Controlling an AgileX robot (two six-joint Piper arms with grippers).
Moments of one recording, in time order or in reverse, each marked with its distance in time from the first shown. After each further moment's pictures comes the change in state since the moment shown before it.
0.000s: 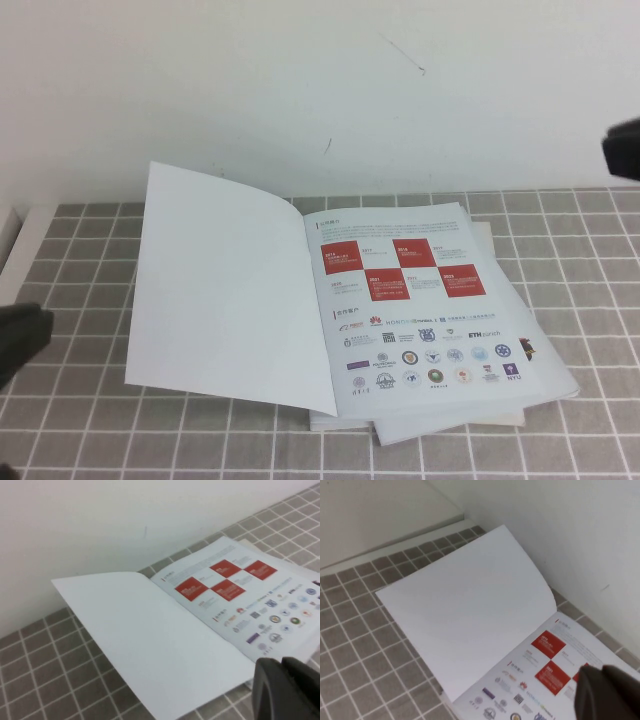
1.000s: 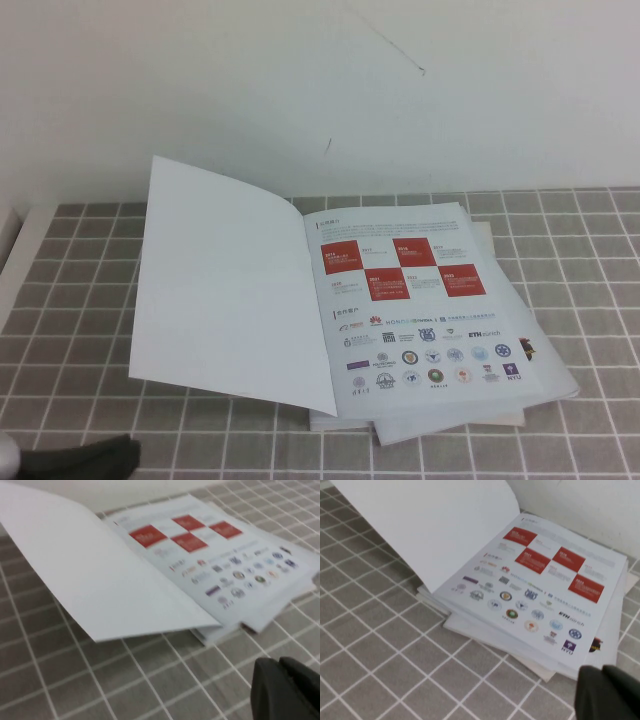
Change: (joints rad) right arm 0.000 -0.732 0.943 -0.070 -0.363 0.066; left arm 0.000 -0.128 0.472 -0.407 -0.309 0.239
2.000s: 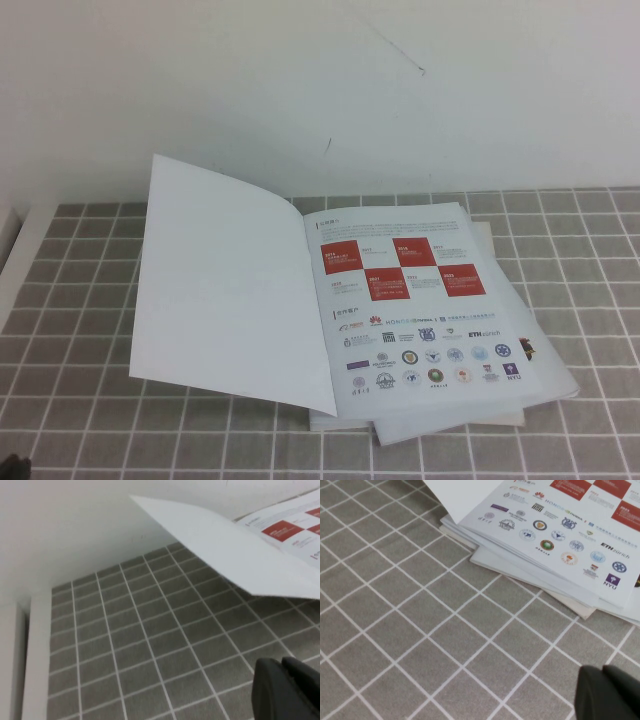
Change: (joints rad) right arm 0.000 0.000 0.102 0.000 0.058 0.002; left arm 0.246 -0.319 0.163 0.262 0.003 0.024
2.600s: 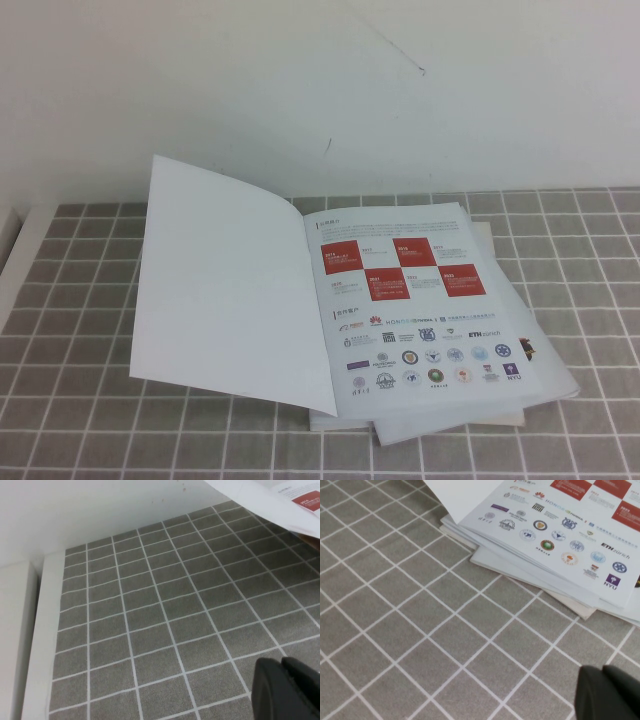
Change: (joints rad) right arm 0.000 0.000 0.000 0.000 0.000 0.000; left arm -0.010 -0.153 0.200 0.214 -0.047 -0.279
